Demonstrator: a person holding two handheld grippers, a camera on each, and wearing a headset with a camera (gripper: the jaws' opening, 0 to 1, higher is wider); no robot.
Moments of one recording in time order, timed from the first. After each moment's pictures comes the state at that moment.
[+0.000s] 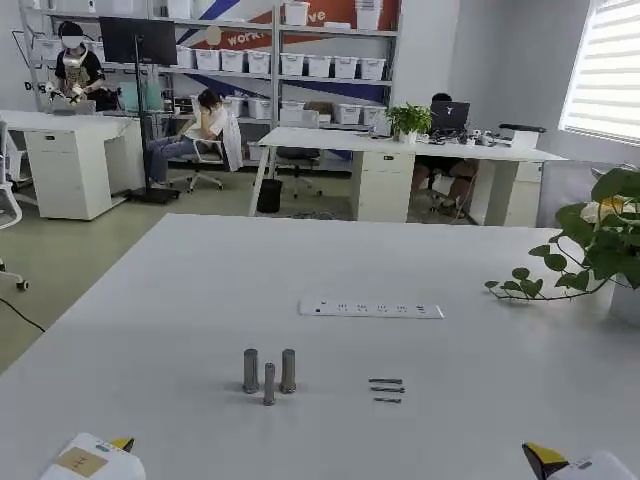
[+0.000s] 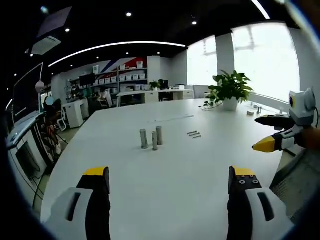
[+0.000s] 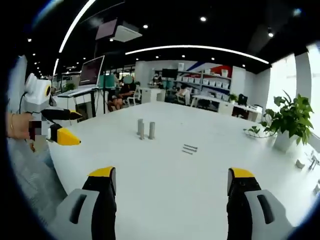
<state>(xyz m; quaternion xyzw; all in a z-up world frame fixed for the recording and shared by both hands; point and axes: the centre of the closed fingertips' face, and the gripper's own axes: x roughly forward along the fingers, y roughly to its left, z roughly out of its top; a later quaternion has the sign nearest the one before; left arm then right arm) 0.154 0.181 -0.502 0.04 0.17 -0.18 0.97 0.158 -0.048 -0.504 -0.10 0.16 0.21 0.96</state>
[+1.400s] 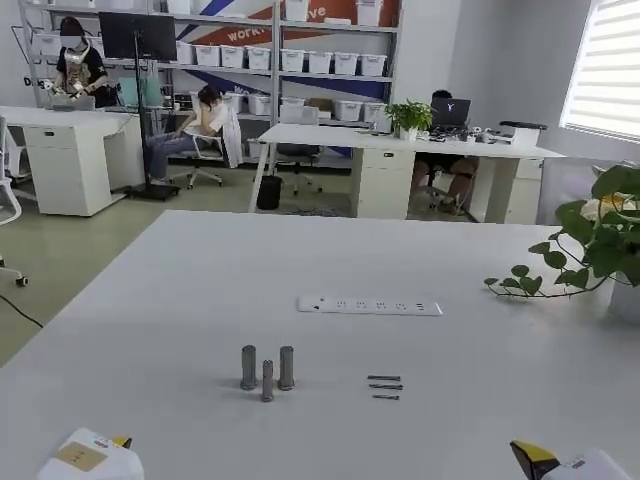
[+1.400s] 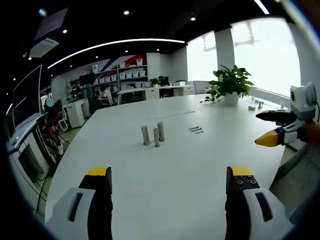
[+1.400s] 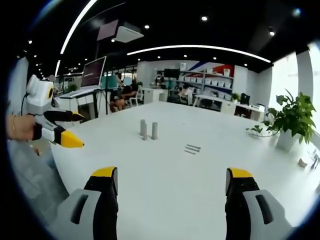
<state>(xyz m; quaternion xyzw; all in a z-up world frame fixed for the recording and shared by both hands) 0.153 0.183 -0.505 0.05 0.18 -0.18 0.97 0.160 -0.051 -0.500 -0.09 0.15 0.20 0.96</state>
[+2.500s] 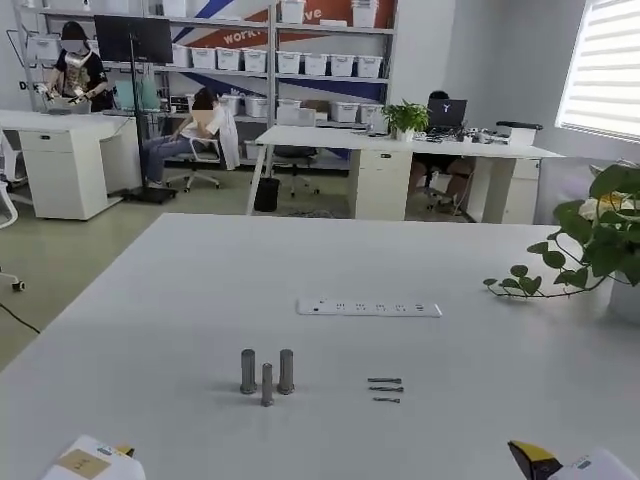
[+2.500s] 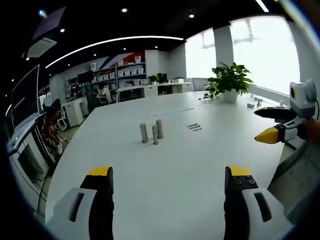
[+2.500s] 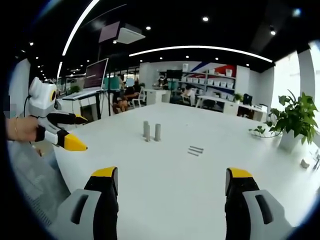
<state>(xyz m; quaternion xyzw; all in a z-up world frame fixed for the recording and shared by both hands) 0.152 0.180 -0.507 0.05 0.19 -0.18 0.96 0.159 -0.045 -0.498 -0.09 0.15 0.22 0.96</state>
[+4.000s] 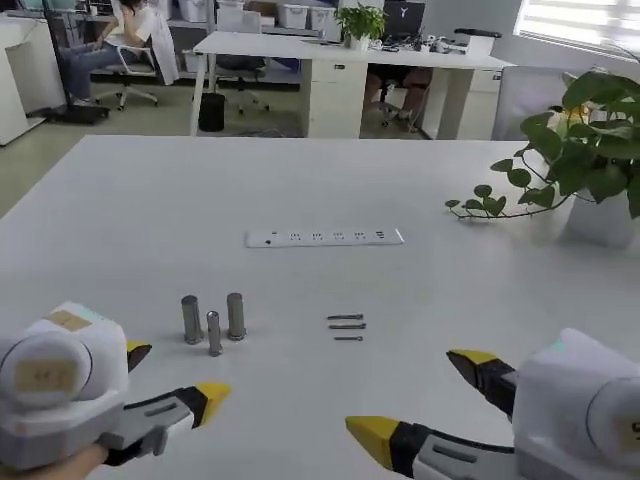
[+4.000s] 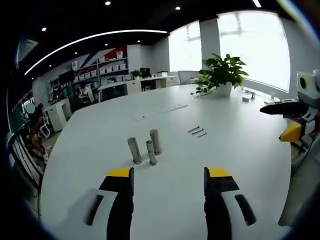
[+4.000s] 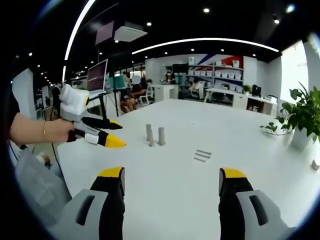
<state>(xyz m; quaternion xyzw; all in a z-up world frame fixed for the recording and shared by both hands) 0.272 0.155 -0.525 0.08 0.22 -0.26 0.94 0.201 -0.033 -0.491 -0.06 0.19 0.26 0.95</state>
